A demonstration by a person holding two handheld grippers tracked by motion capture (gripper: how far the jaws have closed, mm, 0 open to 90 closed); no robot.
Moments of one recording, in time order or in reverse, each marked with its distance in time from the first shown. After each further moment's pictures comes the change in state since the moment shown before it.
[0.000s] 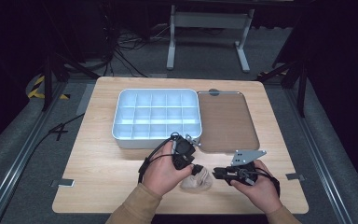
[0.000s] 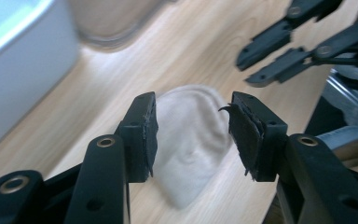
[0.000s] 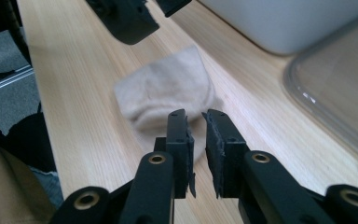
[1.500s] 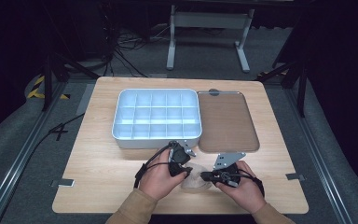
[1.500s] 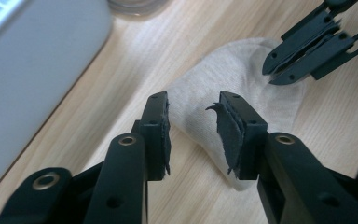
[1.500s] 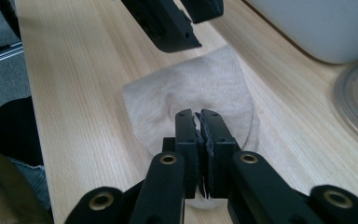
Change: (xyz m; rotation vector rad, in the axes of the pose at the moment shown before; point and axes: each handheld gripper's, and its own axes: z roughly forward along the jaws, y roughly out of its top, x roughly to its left) left arm 0.004 -0.021 0.025 0.066 0.150 0.154; right arm 0.015 0.009 0.038 0.076 0.006 -0.059
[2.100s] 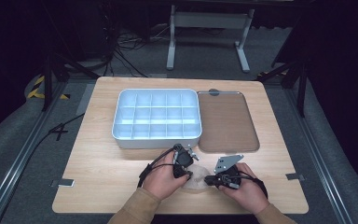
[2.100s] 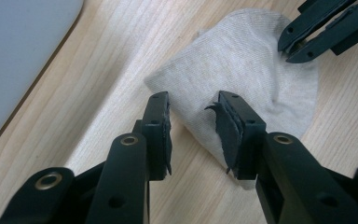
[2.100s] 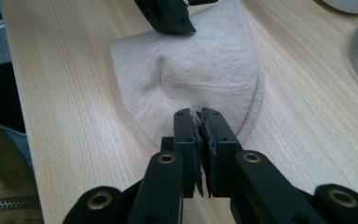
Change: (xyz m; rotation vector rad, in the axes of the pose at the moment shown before) left arm -0.001 -0.001 0.018 0.080 -0.011 0.009; right arm -0.005 -0.014 0.005 0.104 0.009 -0.023
